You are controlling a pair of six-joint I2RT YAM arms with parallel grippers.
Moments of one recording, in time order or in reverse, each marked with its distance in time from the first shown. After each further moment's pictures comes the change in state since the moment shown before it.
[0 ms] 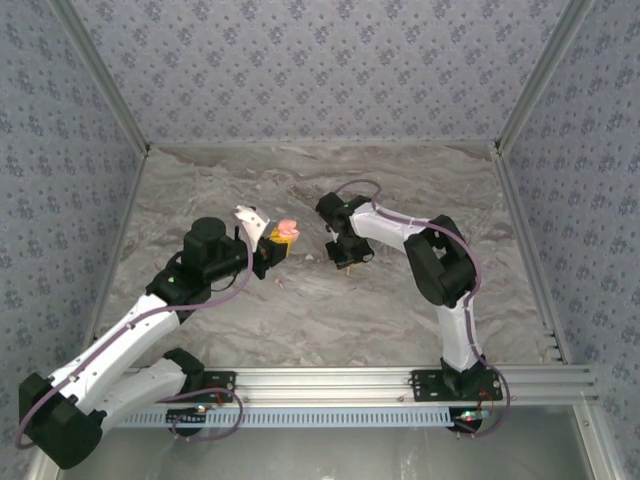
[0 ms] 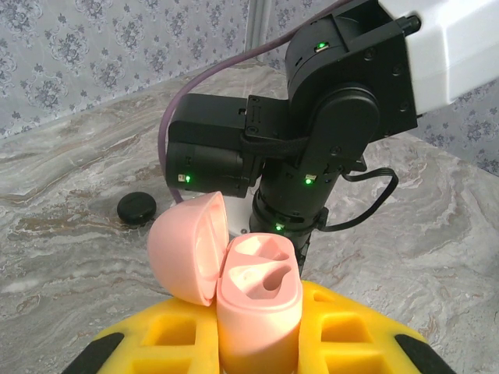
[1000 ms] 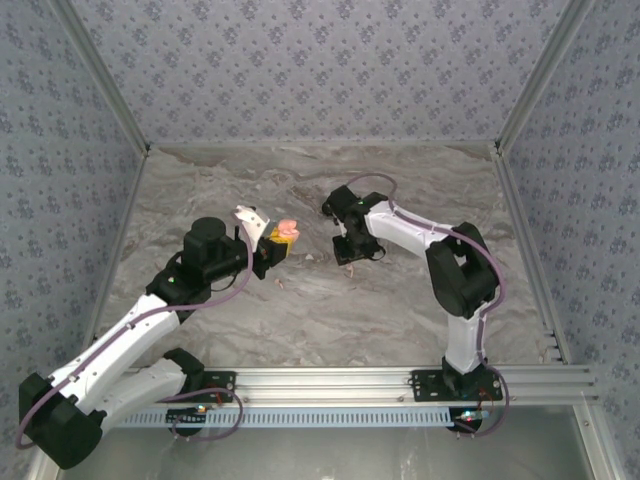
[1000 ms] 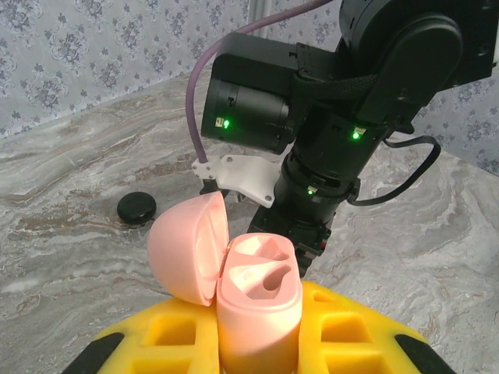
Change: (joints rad) left arm 0.000 0.000 0.000 0.000 0.000 0.000; right arm -0.032 -0.142 -0.080 0.016 -0.037 0.048
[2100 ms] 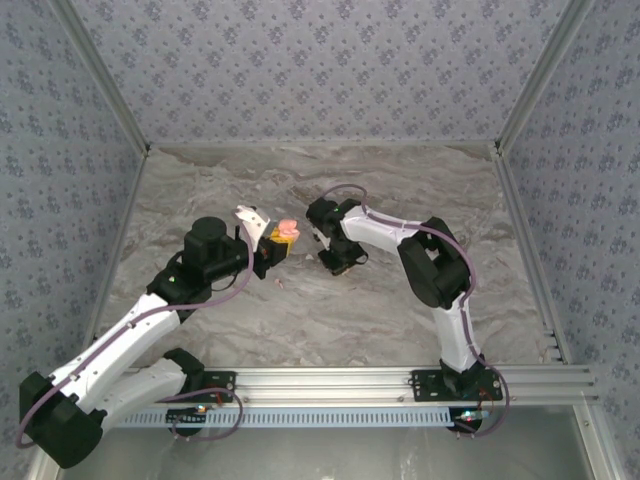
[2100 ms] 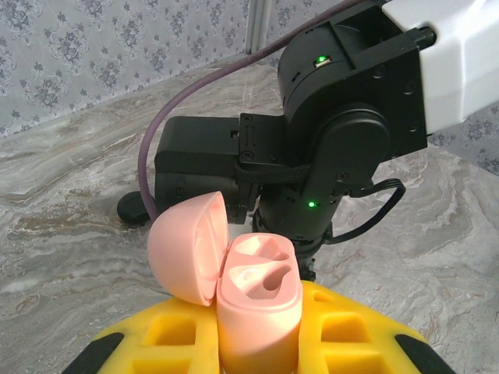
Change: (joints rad) left arm 0.000 0.006 0.000 0.003 -0.001 0.000; right arm 0.083 0.153 0.103 -0.074 0.032 -0.185
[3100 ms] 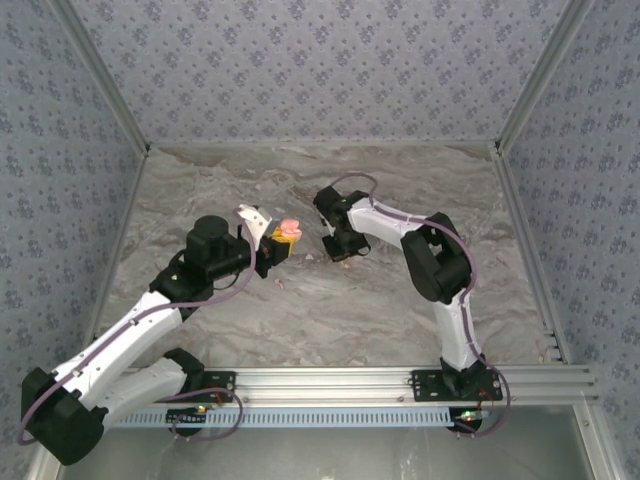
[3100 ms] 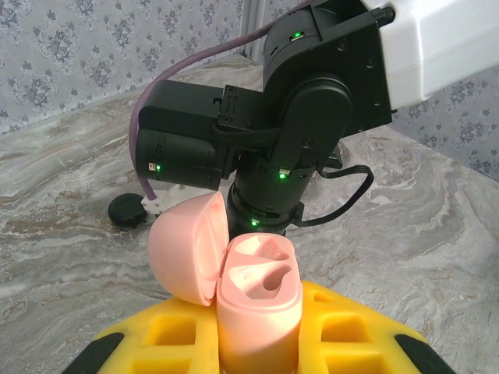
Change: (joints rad) left arm 0.000 0.021 0.000 0.023 0.019 -0.010; right arm -0.064 0.029 0.048 0.067 0.011 0.091
